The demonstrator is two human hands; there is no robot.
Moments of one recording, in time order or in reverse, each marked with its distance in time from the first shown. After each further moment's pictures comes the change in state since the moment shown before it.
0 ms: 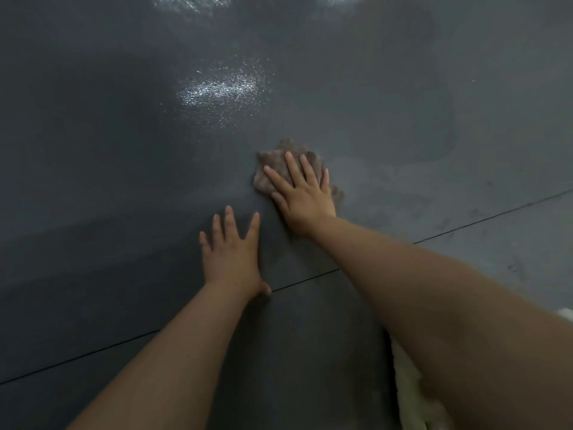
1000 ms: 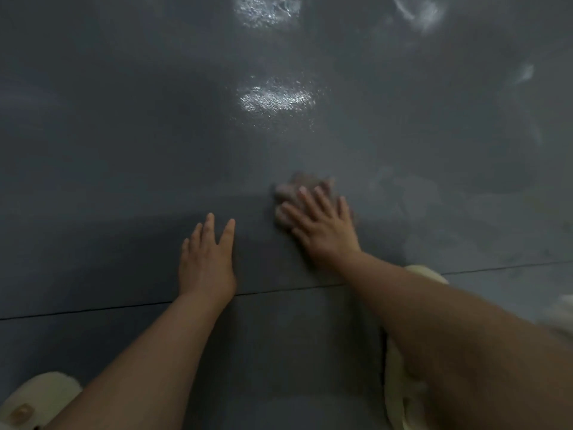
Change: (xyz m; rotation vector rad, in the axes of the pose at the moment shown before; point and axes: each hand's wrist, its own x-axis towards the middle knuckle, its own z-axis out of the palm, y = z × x) left_hand -0.053 -0.128 0.026 -0.137 0.209 -0.232; right_hand -0.029 -0.079 0.027 -0.133 0.022 -0.306
